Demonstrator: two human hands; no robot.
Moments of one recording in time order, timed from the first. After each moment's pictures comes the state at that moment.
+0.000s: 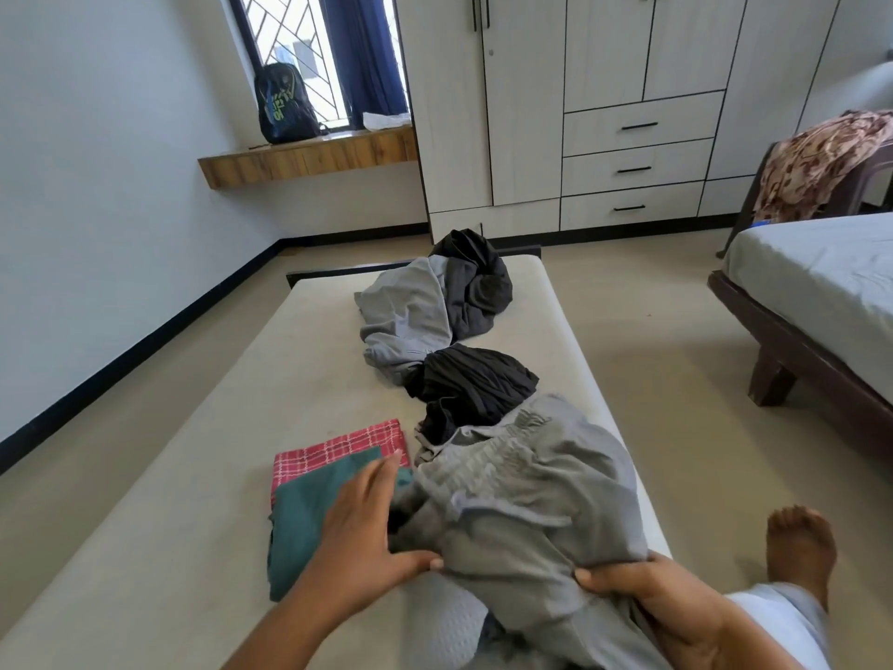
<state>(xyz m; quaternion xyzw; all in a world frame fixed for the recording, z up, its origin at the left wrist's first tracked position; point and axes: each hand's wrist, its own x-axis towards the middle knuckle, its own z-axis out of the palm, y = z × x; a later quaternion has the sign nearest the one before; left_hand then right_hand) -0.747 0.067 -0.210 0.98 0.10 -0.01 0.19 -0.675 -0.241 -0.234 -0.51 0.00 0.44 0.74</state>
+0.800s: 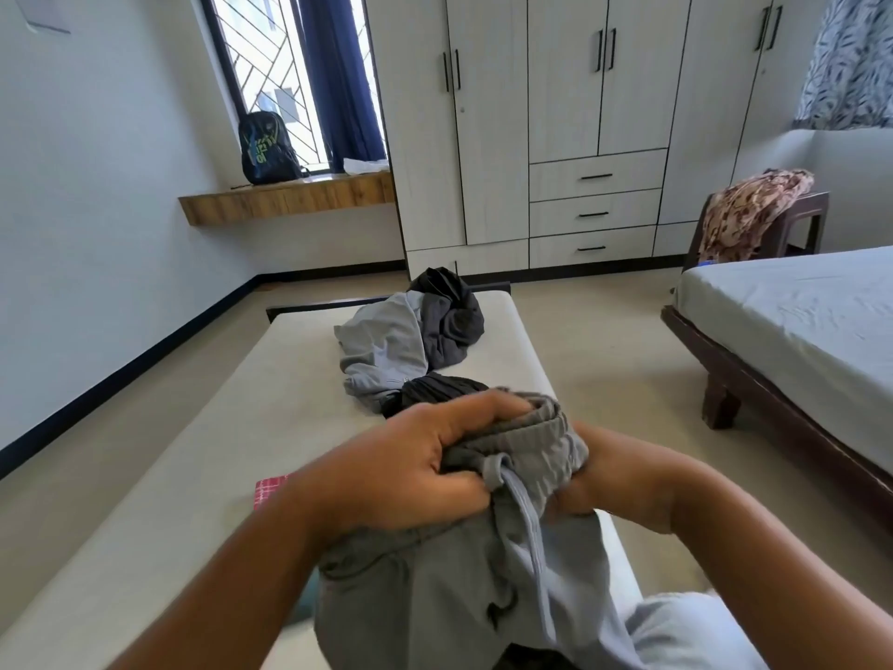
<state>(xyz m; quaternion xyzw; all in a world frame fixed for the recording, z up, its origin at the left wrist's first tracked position) -0.767 -0.023 -0.025 0.89 -0.25 -0.02 0.37 -0.676 -0.236 -0.080 -0.74 -0.34 0.26 0.52</state>
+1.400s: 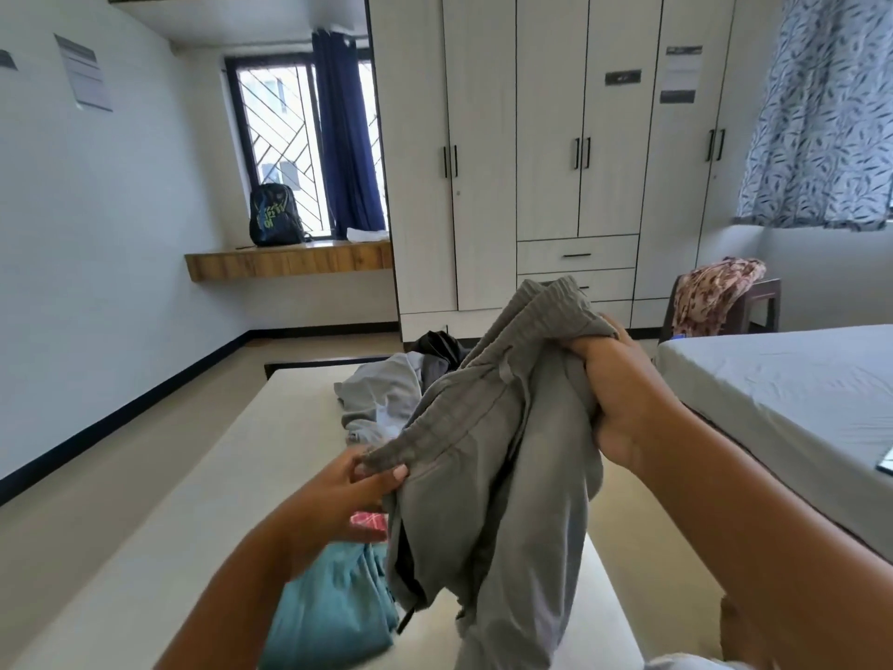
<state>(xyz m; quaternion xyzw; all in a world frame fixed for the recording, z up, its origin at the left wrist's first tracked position) -0.767 0.079 -0.076 0.78 0.07 -0.01 0.62 -0.683 -0.197 0.018 -0.57 -0.09 0.00 0.82</state>
